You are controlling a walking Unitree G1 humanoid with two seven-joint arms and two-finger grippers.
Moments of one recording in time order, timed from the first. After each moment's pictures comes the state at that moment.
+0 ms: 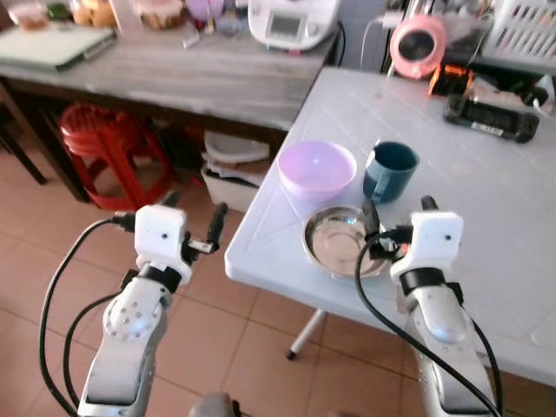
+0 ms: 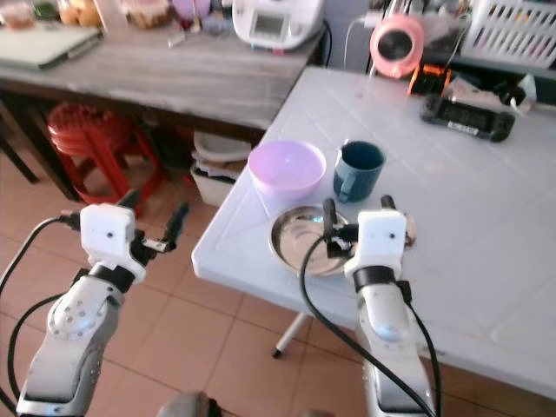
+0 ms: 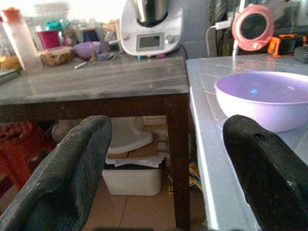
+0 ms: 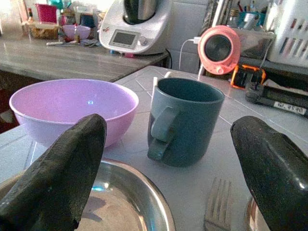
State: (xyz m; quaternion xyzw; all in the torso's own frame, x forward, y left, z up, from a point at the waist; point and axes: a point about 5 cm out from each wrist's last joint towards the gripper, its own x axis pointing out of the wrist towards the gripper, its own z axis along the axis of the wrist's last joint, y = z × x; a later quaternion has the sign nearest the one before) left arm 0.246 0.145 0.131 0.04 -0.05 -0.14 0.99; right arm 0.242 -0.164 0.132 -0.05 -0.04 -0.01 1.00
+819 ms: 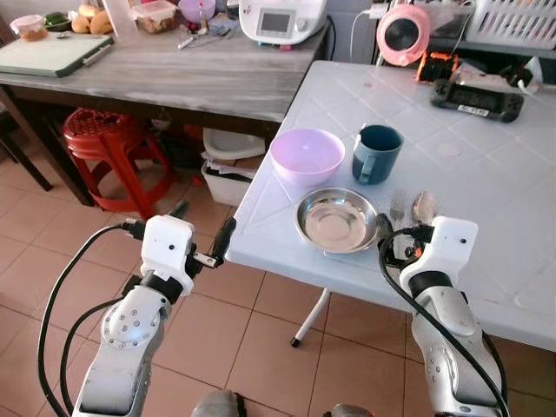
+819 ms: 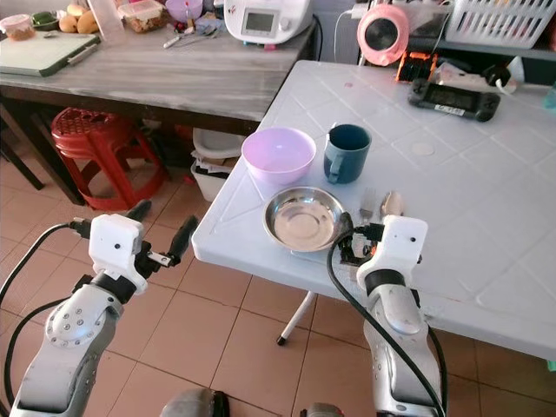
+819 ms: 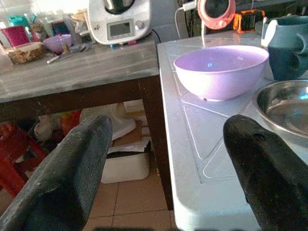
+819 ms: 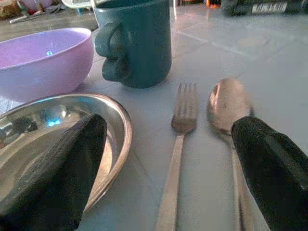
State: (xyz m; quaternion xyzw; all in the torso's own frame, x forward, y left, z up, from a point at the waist) left arm 0.239 0.149 0.125 0.06 -0.03 -0.17 0.98; right arm 0.250 -0.178 0.112 0.06 0.06 -0.04 1.00
